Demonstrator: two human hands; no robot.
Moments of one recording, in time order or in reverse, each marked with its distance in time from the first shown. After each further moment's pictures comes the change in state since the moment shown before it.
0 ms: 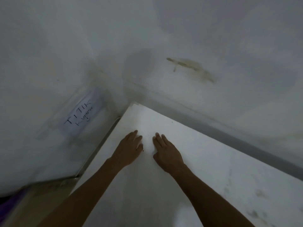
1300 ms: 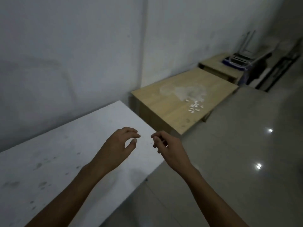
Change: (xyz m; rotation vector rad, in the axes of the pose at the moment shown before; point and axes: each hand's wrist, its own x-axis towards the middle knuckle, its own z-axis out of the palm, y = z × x) left_hand -0.493 0.607 0.120 -0.160 -0.225 1.289; right_hand -0.877 0.017 0.021 0.674 1.245 0.968
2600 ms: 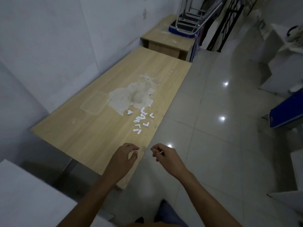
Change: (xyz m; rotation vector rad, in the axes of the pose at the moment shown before) left_hand 0.434 0.048 0.352 -0.161 -0.349 0.039; right_hand 0.252 0.380 -0.229 0.025 0.088 0.492
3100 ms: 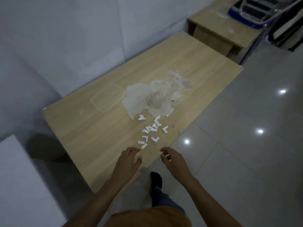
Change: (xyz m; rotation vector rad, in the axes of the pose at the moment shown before) left_hand 0.115 -0.038 0.078 0.088 0.081 -0.415; right_hand 0.184 0.081 -0.037 -0.149 -0.269 -0.060
